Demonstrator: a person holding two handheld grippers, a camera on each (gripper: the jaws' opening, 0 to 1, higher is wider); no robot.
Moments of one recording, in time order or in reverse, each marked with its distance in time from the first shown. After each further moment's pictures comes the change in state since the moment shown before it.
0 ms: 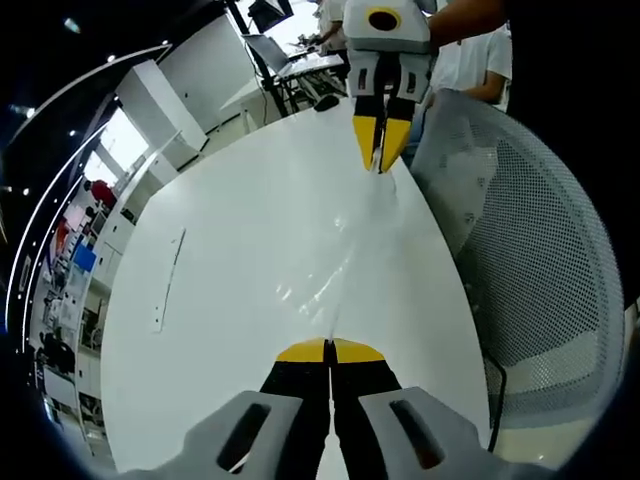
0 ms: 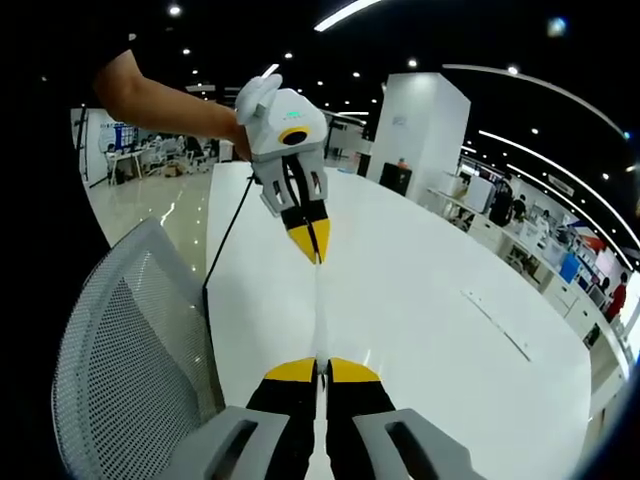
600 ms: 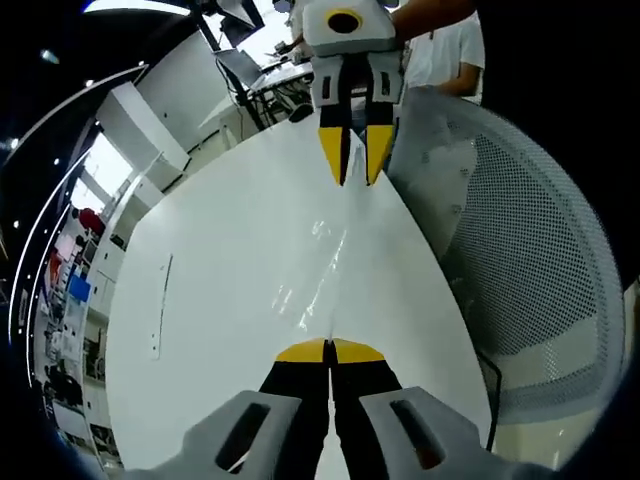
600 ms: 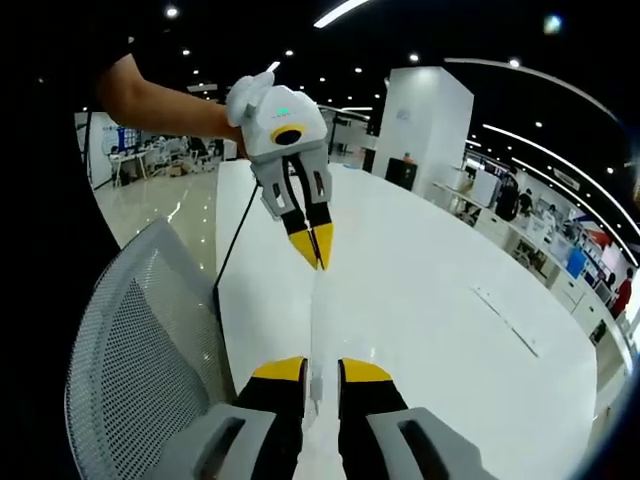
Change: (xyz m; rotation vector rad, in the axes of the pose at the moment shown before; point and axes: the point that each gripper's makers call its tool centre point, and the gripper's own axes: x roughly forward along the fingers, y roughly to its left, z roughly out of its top) left arm 0.007 -0.020 0.016 0.120 -0.014 -0.047; right arm -0.003 0.013 0.003 0.012 0.017 0.045
